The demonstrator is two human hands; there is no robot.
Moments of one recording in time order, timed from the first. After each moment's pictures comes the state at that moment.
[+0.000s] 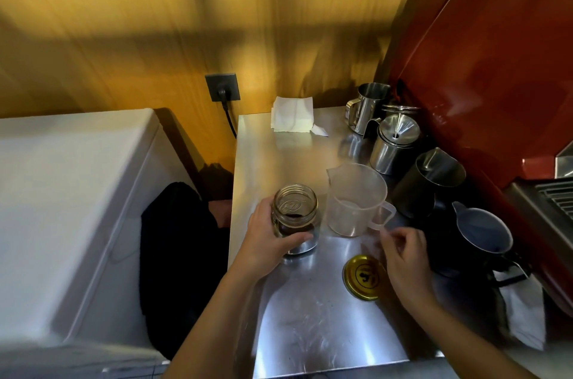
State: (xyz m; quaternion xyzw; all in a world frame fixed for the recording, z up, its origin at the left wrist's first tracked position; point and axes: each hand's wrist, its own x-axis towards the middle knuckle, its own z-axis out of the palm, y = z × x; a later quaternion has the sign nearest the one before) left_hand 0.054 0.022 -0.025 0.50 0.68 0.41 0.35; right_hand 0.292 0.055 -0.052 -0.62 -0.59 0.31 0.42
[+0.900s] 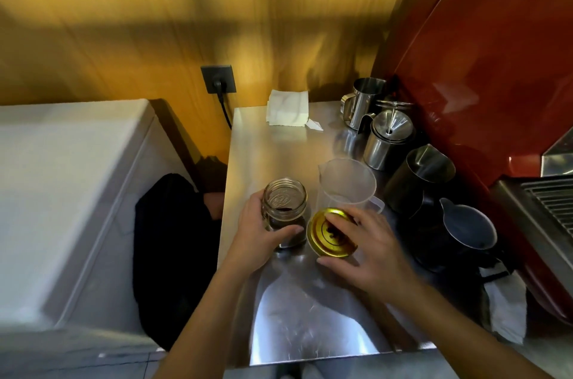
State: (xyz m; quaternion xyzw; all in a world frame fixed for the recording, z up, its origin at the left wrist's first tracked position) left_hand 0.061 0.021 -0.034 0.48 0.69 0.43 0.33; right_hand 0.278 0.041 0.004 -0.34 -0.87 0.16 0.31
